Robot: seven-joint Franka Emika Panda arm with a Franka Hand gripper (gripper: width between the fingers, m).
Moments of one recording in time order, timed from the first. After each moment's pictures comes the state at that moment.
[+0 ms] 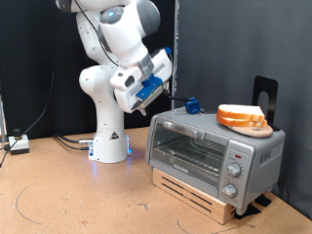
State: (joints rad) arm 0.37 -0.56 -0.46 -2.63 0.29 1.97 0.39
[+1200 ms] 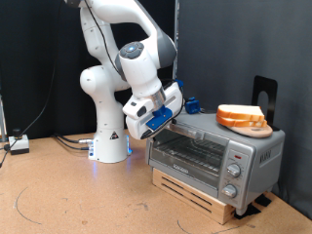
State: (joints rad) arm 0.43 -0.41 -0.42 -2.73 0.35 2.21 0.38
